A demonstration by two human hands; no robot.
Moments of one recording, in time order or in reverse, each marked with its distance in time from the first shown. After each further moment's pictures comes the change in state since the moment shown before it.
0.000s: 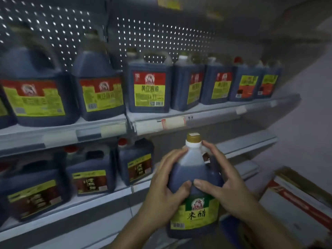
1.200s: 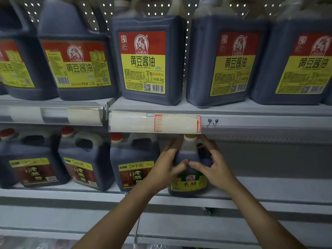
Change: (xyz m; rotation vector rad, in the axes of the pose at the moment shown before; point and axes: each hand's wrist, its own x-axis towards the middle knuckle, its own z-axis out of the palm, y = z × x) left_hand 0.145 -0.249 0.053 0.449 0.127 -0.296; right_hand 0.259 0.275 -0.013 0.030 -0.347 -0.244
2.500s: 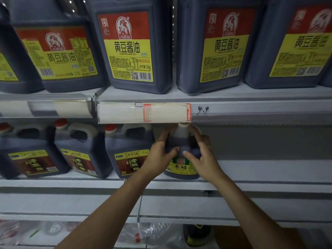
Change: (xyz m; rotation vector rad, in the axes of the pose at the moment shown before) left_hand -0.001 -0.006 0.008 -0.059 0.078 -0.142; right_hand -0.011 0.027 0.019 -0.087 -0.001 0.114
